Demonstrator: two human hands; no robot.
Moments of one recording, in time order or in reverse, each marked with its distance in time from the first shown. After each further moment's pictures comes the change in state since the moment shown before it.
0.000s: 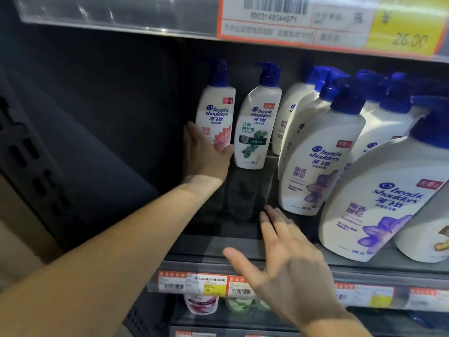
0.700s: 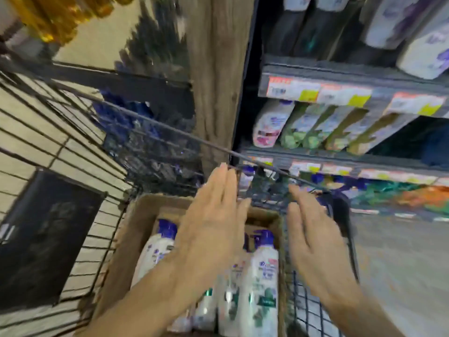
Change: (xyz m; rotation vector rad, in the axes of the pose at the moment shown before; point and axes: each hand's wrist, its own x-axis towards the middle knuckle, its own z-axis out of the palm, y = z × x) left_hand -0.348 -0.153 -0.209 0.616 -0.700 0.154; right_hand -0.262 -0.145 0.002 0.513 -0.196 0.220
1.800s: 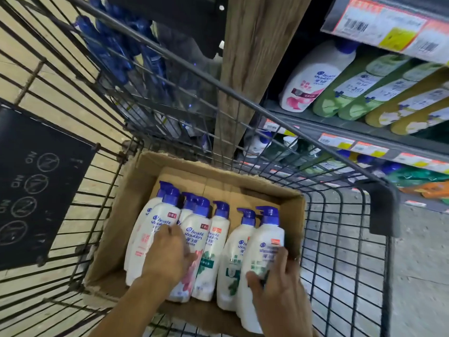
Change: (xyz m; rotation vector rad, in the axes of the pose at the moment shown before) left_hand -0.045 -0.116 0.158 -0.248 -0.387 -0.655; right_hand -0.077 0.030 0.101 -0.459 -0.538 0.538
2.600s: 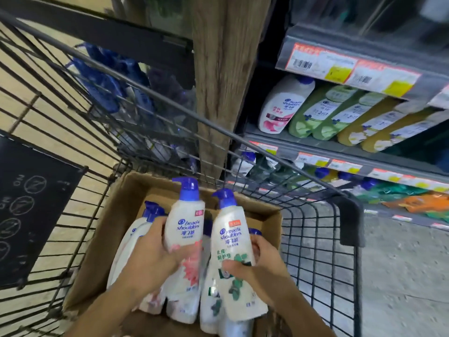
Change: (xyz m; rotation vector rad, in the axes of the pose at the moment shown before) left_hand -0.016 0.024 -0.042 -0.659 0.107 0.145; right_hand 0.063 0.013 -0.030 0.869 -0.338 -0.103
